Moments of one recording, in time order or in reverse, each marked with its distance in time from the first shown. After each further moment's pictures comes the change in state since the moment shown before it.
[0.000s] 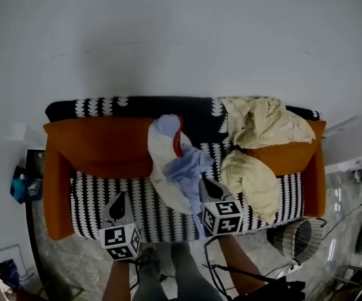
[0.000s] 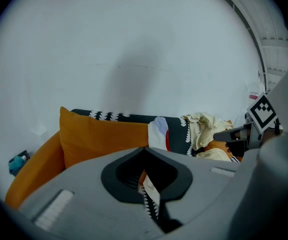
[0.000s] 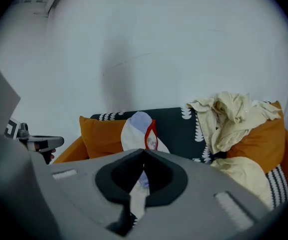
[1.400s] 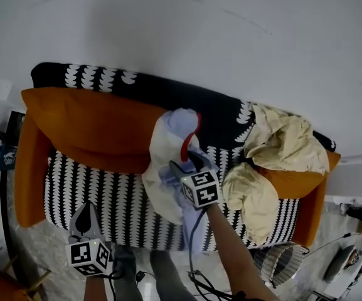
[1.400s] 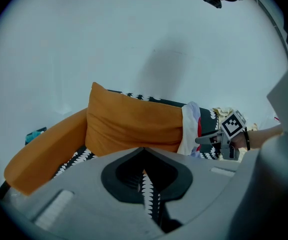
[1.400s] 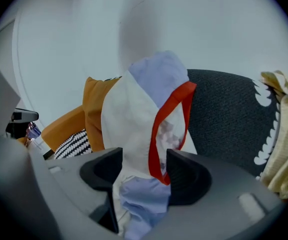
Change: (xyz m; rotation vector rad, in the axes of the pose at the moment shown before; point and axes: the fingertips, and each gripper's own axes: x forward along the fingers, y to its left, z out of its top) left arm 0.020 0.090 -0.092 -0.165 0.032 0.219; right arm 0.221 0.010 -0.052 -0.345 0.179 0.261
